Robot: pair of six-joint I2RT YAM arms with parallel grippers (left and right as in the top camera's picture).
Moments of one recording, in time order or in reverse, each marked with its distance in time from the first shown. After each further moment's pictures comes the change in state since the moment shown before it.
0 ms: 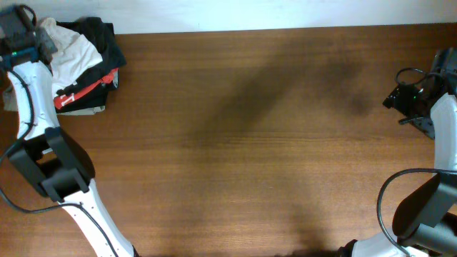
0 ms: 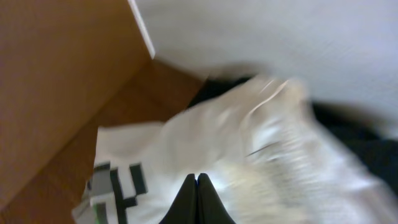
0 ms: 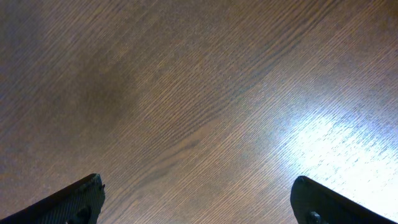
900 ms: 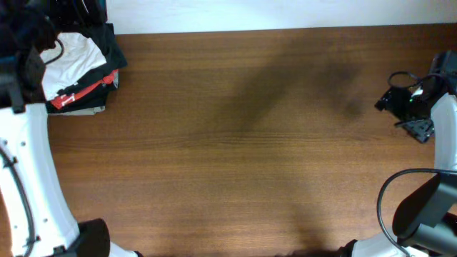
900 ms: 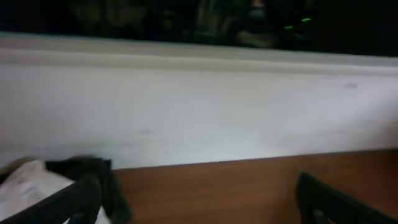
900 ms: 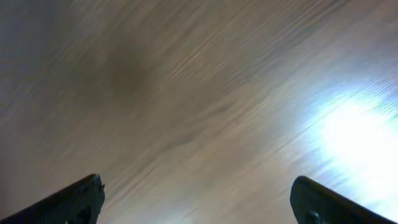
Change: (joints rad) left arm -0.214 -0.652 0.004 -0.377 0.646 -0.007; right arm 0.000 0.000 0.001 -0.093 -0.184 0.005
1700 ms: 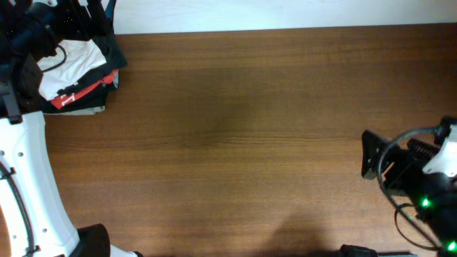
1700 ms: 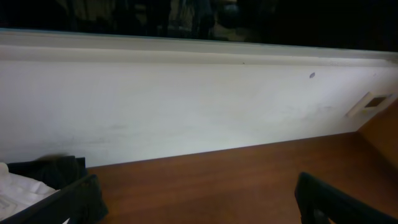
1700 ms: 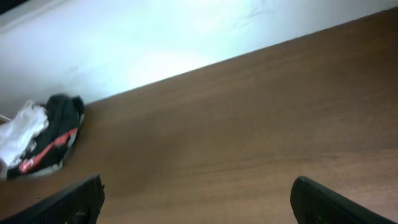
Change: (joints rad) left arm 0.000 -0.031 0.000 -0.051 0.100 0.000; right arm 0.239 -1.005 -0.094 -0.044 -0.222 -0.115
